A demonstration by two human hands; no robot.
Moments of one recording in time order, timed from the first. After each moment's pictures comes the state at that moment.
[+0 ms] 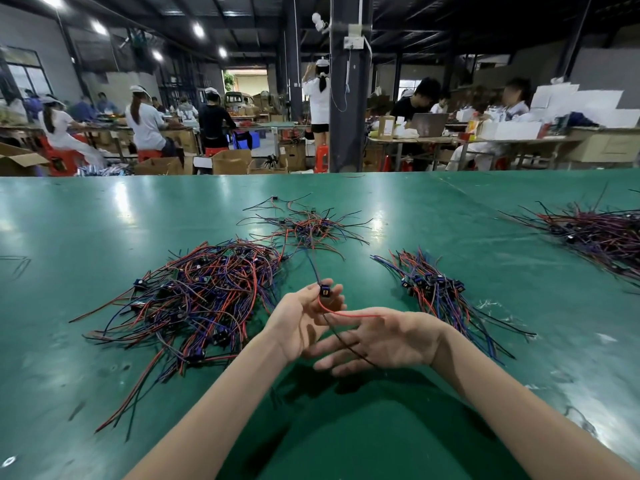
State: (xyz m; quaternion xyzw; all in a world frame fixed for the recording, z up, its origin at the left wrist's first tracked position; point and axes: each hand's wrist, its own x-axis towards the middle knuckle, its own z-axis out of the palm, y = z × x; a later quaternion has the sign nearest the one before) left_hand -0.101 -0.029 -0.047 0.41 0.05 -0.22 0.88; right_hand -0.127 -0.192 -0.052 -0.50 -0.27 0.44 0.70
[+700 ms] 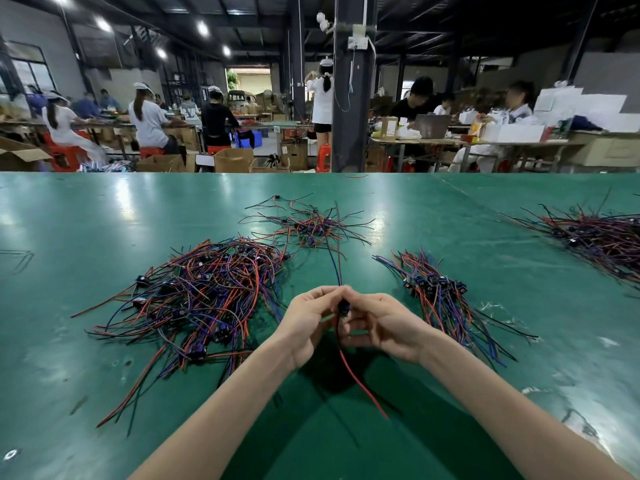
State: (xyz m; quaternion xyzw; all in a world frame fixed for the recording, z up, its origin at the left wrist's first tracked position) left_hand -0.107 -0.037 -0.059 0.54 -0.05 -0.17 0.82; right_hand -0.120 -0.177 -0.060 -0.60 -0.04 0.18 0.78
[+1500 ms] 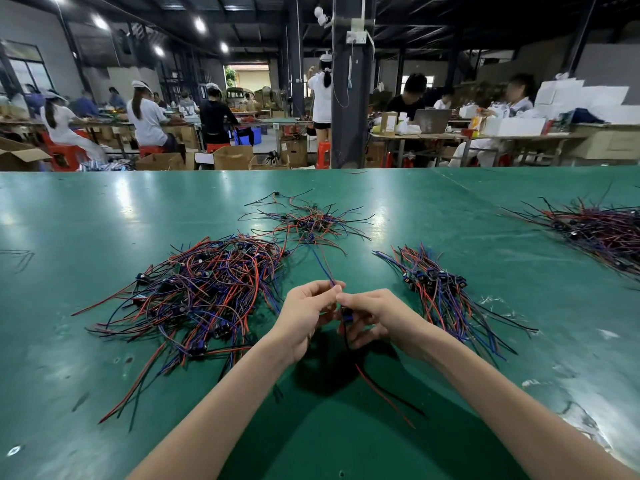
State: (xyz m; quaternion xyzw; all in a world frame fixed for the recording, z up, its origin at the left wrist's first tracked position) left_hand -0.104 -0.034 -0.063 0.61 -0.06 -0.11 0.78; right_hand -0.129 -0.175 -0.053 -0.73 -0.03 0.12 0.67
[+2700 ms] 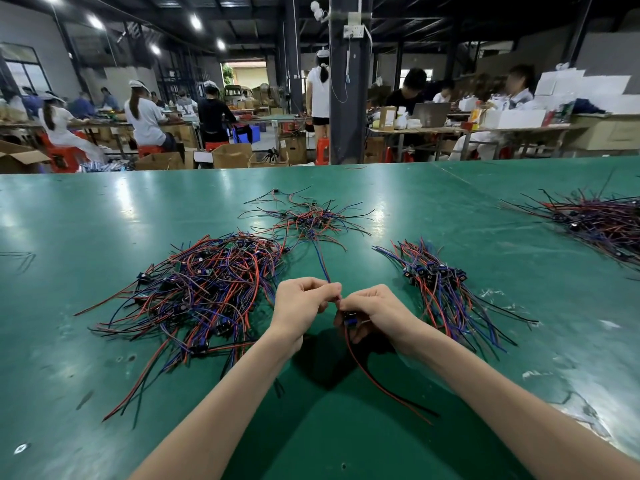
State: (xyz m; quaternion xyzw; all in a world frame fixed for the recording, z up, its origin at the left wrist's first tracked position) left_hand -0.096 -0.029 -0.067 0.69 -0.06 0.00 0.72; right_hand -0.133 -0.166 -0.057 -0.74 -0.02 0.08 0.67
